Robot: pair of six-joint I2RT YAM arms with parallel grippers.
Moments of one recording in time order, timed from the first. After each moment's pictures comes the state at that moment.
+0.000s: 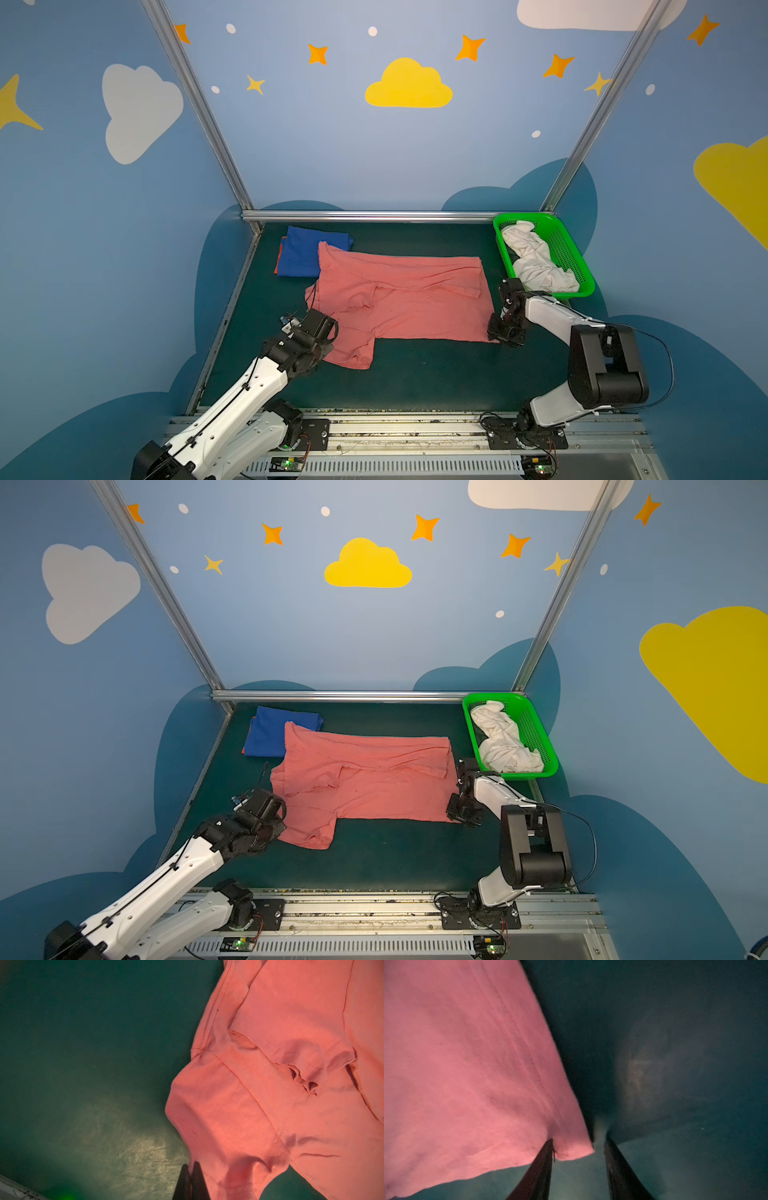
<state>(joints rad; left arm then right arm) -0.49 0.89 0.63 -0.92 -0.27 -1.18 0.11 1.56 0.84 -0.79 -0.01 0.48</state>
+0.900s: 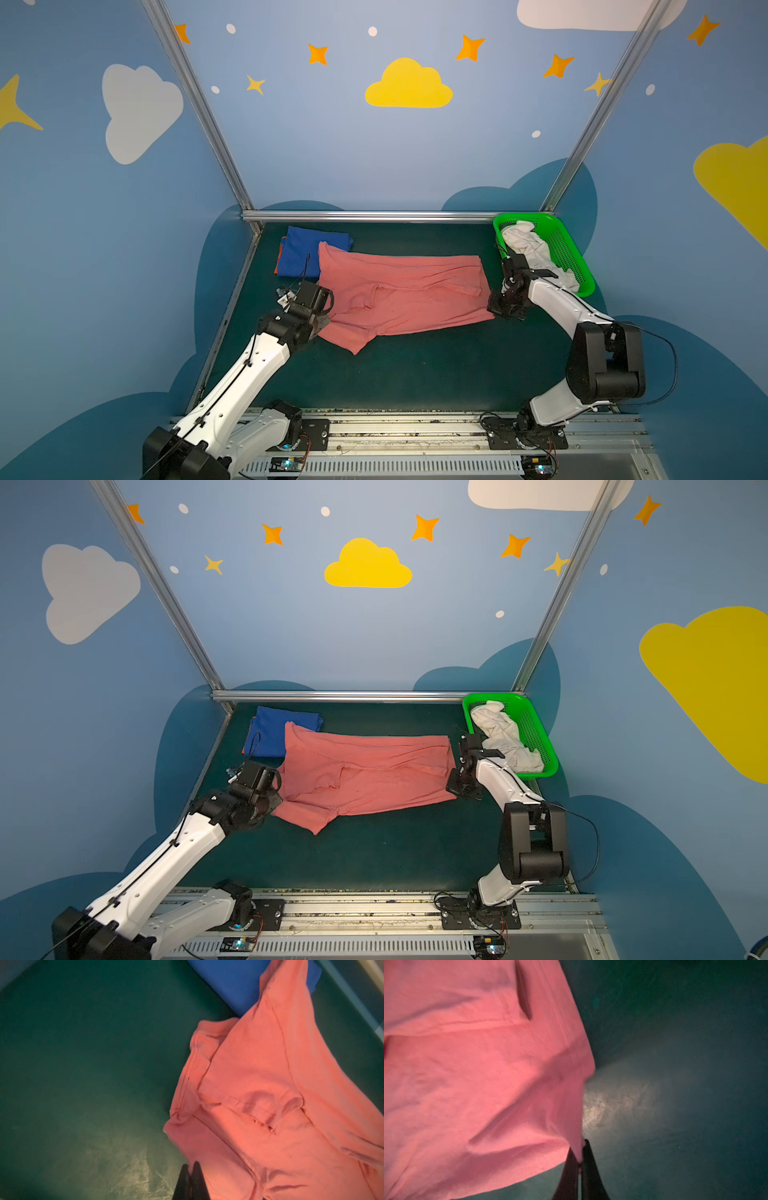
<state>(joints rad) -0.34 1.06 0.89 -0.89 -0.33 -1.00 0.11 1.60 1.14 -0.88 -0.01 0.42</state>
